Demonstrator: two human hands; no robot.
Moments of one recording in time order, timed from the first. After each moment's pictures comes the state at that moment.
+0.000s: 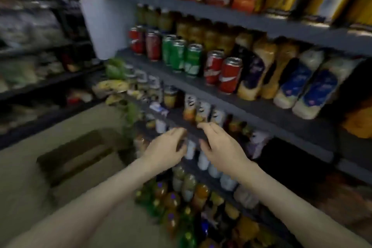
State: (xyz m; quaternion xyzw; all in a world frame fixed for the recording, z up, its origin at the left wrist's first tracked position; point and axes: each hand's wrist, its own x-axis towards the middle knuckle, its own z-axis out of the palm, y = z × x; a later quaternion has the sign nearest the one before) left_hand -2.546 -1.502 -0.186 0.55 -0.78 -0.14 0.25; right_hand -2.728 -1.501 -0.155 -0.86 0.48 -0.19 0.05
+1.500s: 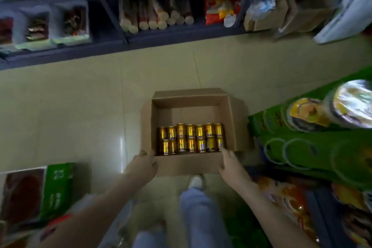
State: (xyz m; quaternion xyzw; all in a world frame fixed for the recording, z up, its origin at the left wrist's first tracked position) left_hand -1.853 -1.734 -0.563 0.86 -0.30 -0.41 -0.04; right_hand -2.053 -1.920 -0.583 -0.79 0.43 0.25 0.36
